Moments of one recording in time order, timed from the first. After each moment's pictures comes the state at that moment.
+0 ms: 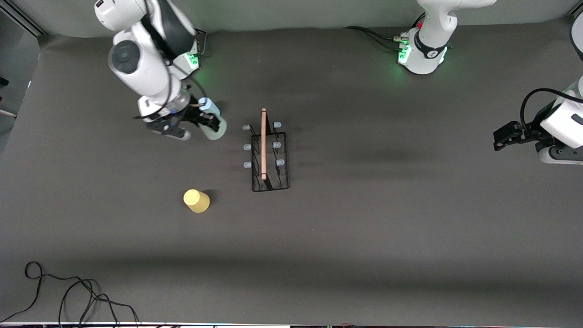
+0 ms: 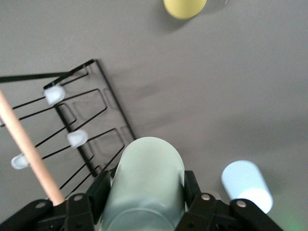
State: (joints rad) left arm -0.04 0.01 0.02 -1.69 0.02 1.72 0.04; right arm 0.70 -0.14 -0.18 -2.34 0.15 2.22 0.82
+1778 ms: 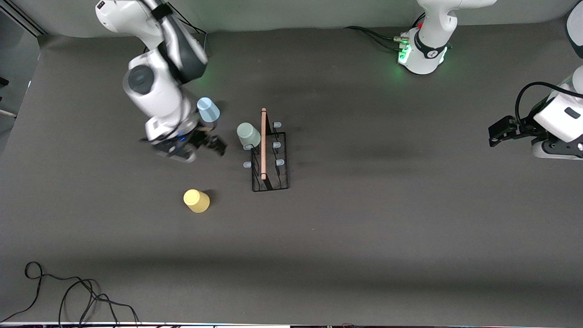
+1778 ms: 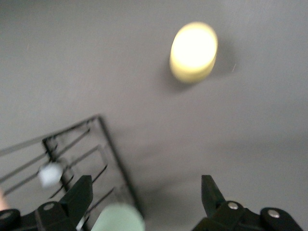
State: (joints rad) left arm -0.04 0.00 0.00 -1.69 0.02 1.71 0.04; right arm 0.72 0.06 -0.36 -2.23 0.11 2.40 0.63
